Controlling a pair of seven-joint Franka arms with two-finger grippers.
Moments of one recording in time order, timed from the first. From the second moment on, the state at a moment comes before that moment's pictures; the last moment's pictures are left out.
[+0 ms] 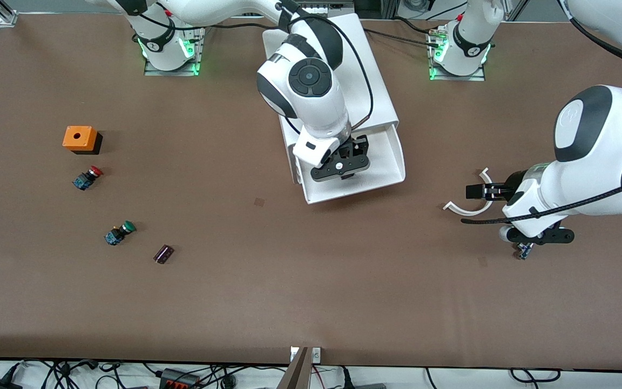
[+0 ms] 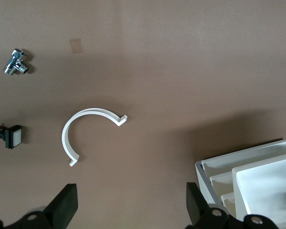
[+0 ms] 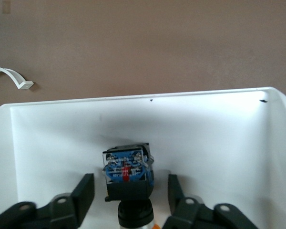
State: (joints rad) left arm -0.08 0.52 -0.10 -1.18 -0.08 1.44 -0.20; right arm 0.71 0.77 0.18 -1.07 0.01 2.00 0.63
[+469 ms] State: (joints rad) left arm -0.10 0.52 -0.11 -1.19 -0.08 1.48 -0.31; right arm 0.65 0.72 0.13 -0.96 0.00 1.88 0.66
